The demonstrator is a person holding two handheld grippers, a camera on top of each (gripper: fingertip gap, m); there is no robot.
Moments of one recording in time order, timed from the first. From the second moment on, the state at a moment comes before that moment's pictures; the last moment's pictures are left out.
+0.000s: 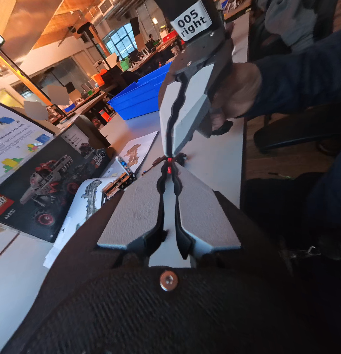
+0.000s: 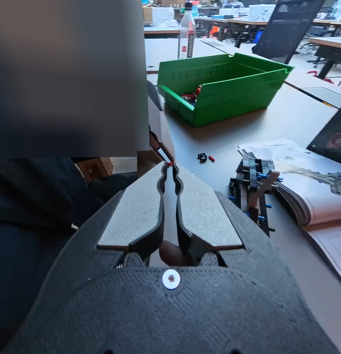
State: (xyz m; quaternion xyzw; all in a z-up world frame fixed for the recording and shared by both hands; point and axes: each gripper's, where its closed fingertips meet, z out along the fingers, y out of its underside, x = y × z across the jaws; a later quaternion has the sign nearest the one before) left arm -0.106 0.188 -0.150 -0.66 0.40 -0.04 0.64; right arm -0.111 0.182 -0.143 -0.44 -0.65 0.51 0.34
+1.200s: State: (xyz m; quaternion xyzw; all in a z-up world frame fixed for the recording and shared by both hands) left arm -0.117 0.197 -0.159 -0.69 0.38 0.07 0.61; right arm -0.122 0.189 -0.148 -0.51 -0.60 0.53 0.31
